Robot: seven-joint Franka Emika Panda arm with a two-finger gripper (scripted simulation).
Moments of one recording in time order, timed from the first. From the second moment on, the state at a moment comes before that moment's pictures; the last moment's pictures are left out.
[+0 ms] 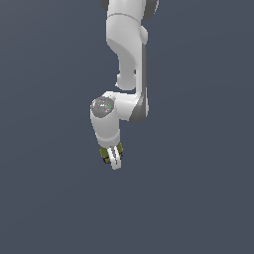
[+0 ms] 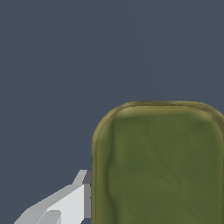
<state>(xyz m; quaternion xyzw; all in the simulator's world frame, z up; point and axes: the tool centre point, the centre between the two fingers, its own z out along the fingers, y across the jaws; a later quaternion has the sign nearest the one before) 0.023 -0.070 0.069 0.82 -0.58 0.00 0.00</state>
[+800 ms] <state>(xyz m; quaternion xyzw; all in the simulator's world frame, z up) -0.071 -0.099 0.123 0.82 -0.58 0.00 0.00</state>
